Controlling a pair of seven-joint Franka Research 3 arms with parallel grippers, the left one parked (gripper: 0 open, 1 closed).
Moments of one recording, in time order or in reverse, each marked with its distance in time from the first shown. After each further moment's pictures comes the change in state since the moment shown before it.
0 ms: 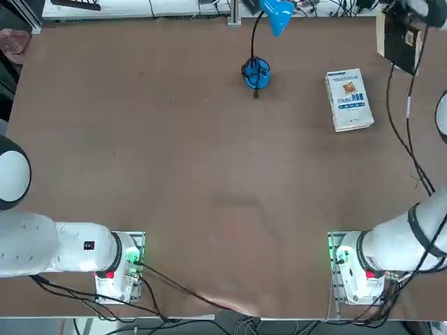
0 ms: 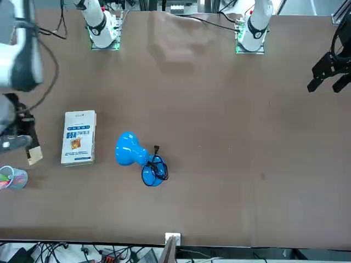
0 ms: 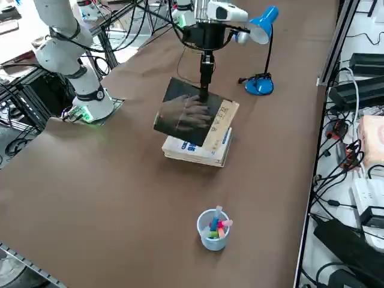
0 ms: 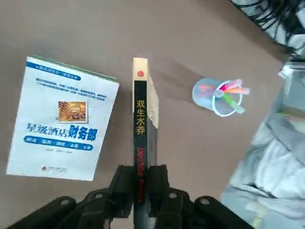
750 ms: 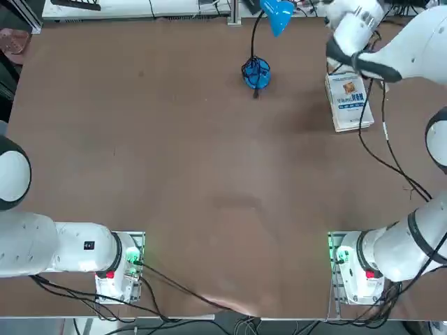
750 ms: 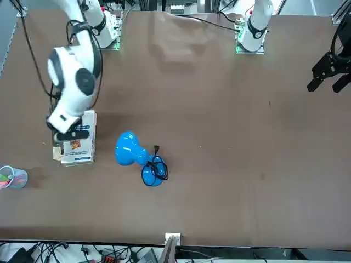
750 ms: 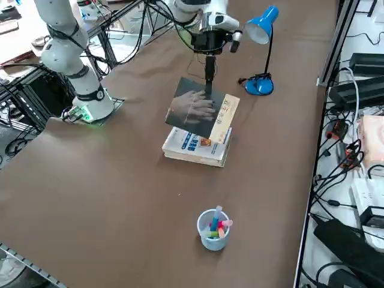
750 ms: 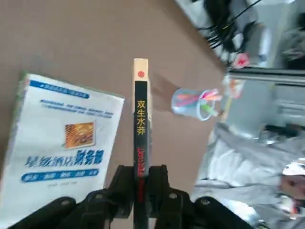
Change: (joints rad) arm 0.272 -0.031 0.003 -0.324 -0.458 0.101 0.620
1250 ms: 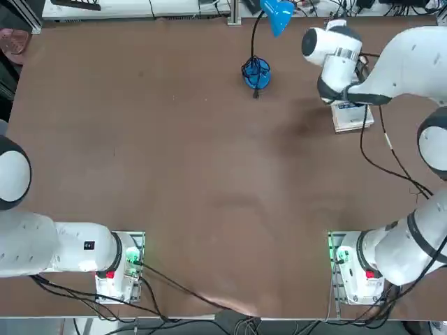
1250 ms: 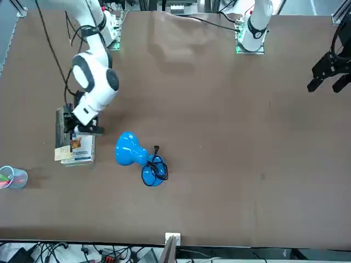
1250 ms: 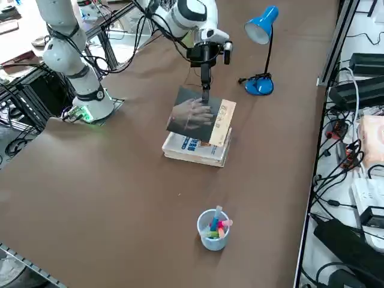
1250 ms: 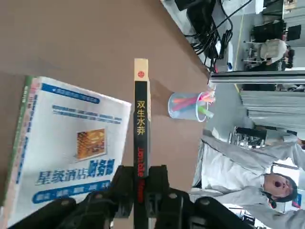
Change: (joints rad) arm 0.086 0.042 0.000 -0.132 -0.170 0.026 0.317
